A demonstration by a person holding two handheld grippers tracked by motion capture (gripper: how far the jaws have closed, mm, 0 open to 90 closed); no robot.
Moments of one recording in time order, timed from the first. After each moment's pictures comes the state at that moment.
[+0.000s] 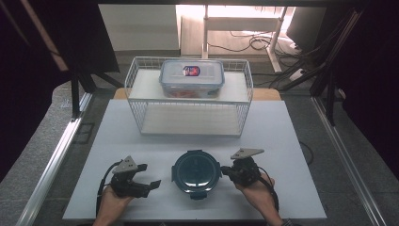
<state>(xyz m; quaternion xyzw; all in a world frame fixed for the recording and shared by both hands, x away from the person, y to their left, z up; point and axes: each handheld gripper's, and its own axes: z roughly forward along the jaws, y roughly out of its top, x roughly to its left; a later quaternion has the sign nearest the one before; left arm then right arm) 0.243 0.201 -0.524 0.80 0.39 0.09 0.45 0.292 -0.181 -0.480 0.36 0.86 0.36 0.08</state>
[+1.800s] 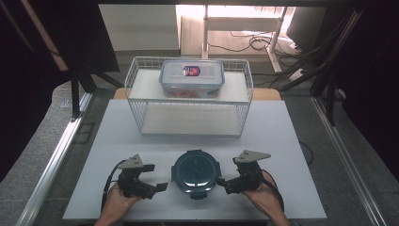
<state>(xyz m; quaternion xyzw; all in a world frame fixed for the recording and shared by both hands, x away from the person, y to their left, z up) 0.253 0.179 -0.514 0.80 0.37 0.01 0.48 0.284 -0.189 -0.479 0.32 0.84 0.42 0.09</state>
